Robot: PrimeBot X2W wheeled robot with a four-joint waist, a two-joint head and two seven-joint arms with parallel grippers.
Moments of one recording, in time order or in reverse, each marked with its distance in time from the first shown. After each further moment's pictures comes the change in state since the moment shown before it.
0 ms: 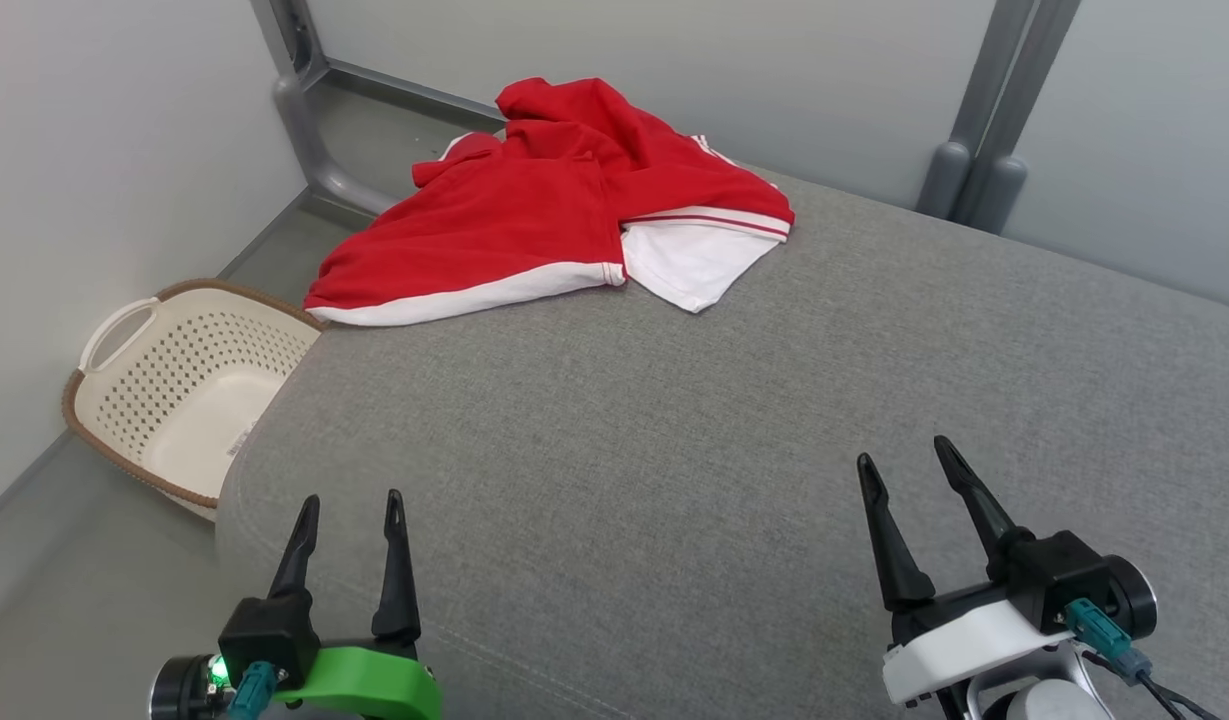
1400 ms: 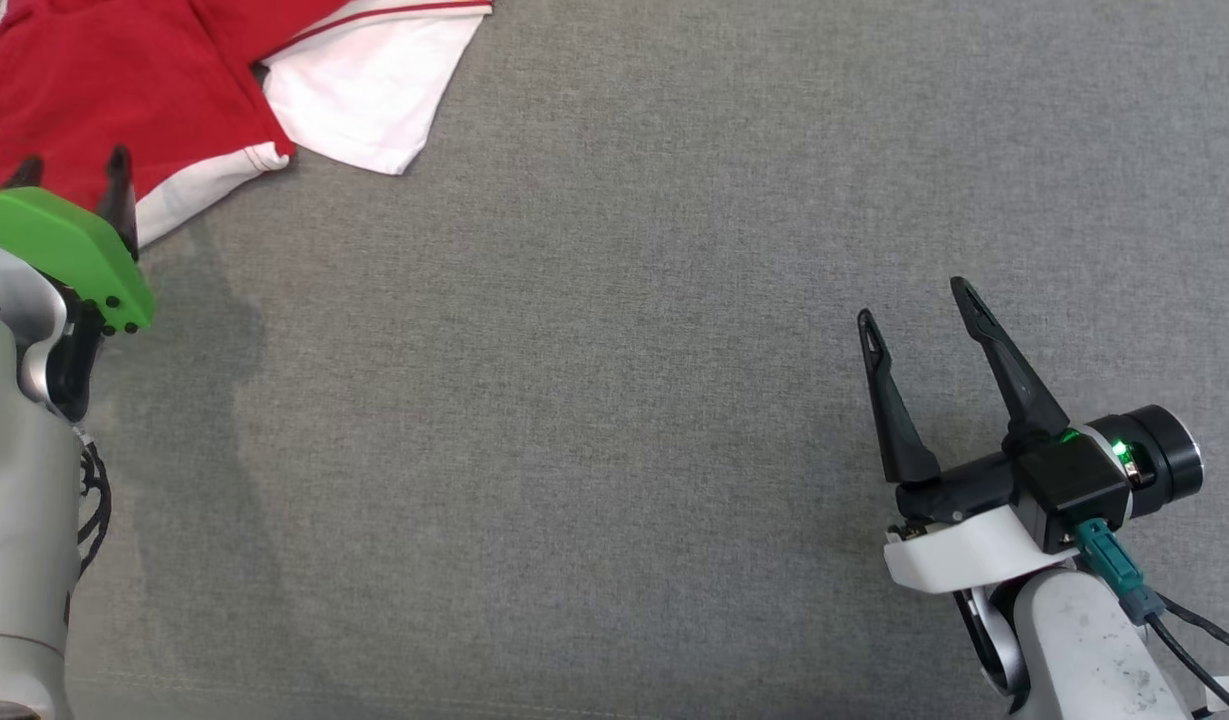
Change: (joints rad) left arm -0.905 0.302 0.022 0.710 -0.224 -0.182 0.350; right arm -0.153 -0.001 -0.008 -0.154 -0.198 0.000 0.000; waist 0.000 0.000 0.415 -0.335
